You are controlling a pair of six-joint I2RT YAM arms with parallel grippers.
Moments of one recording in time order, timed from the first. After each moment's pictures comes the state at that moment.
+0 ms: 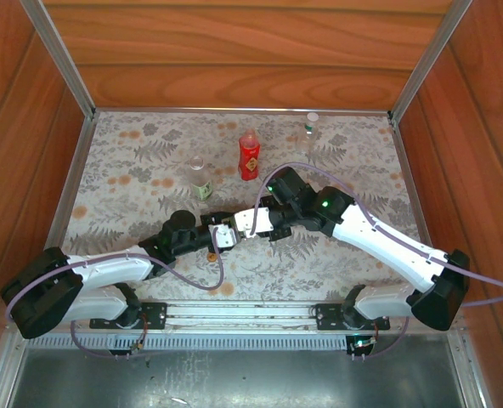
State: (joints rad) left arm -0.87 1.21 0.35 0.59 0.23 0.65; right arm 0.93 1.28 1.18 -0.83 -0.19 -1.05
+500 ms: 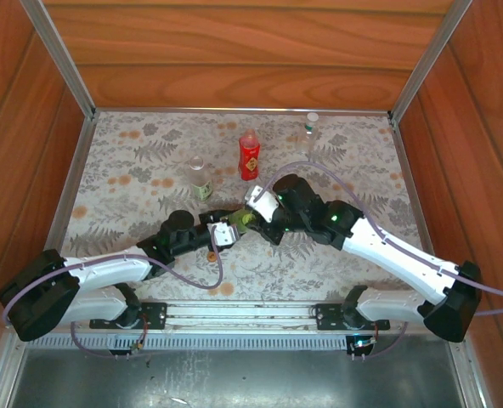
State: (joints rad) left arm -0.87 1.19 0.35 0.59 0.19 0.63; right arm 0.94 1.16 1.02 -0.61 -0.18 -0.06
